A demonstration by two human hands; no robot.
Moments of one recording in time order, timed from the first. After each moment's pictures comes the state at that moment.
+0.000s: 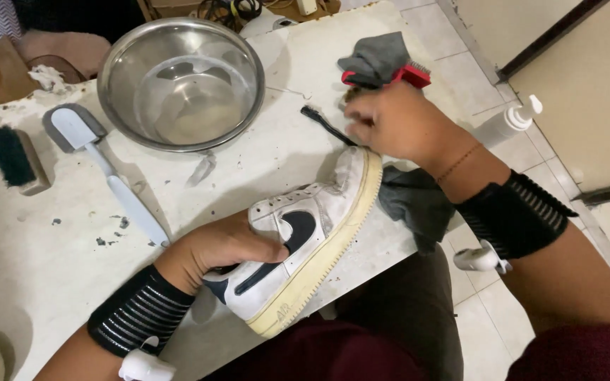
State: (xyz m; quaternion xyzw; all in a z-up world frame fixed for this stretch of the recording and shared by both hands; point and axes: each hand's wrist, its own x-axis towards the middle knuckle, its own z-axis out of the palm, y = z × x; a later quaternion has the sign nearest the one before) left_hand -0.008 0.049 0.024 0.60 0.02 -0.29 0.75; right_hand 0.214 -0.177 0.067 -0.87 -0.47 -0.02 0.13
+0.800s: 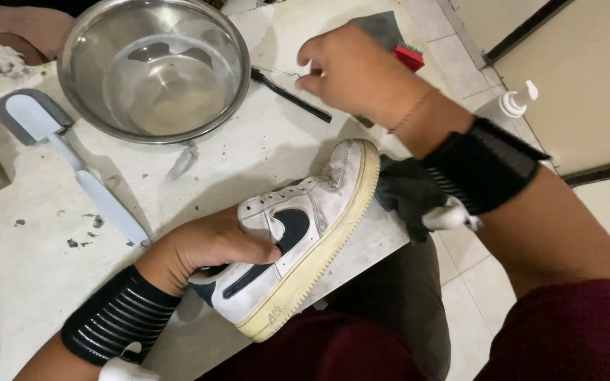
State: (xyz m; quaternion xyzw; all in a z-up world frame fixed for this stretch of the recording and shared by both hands) left_hand -0.008 0.045 0.008 0.61 -0.01 -0.26 0.75; right_hand 0.219 -0.117 0.102 -0.88 -0.45 0.06 0.11
